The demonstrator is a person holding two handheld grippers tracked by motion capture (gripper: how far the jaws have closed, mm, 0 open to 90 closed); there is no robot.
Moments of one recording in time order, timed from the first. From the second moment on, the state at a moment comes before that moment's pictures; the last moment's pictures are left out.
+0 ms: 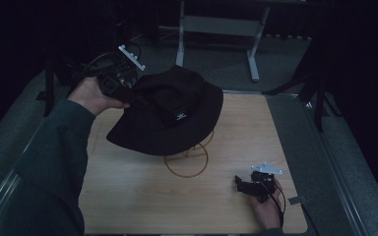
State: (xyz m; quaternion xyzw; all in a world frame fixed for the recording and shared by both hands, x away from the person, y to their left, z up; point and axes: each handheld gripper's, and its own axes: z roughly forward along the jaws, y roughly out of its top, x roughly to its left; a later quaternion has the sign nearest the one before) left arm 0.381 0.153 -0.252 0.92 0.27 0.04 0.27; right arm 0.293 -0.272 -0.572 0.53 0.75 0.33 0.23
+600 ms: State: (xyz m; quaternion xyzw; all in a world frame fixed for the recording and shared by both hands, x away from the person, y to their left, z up) left arm 0.391 0.112 -0.263 0.93 0.26 0.03 0.25; right arm 0.294 -0.272 -0.572 0.53 0.75 0.33 0.23
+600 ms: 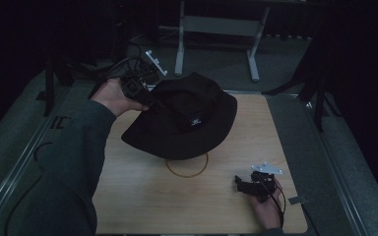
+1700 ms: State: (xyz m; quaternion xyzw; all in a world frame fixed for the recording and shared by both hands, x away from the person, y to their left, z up) left arm 0.398 0.102 -0.290 0.92 0.28 0.01 0.26; right arm 0.294 -0.272 -0.572 0.53 0.75 0.33 0.23
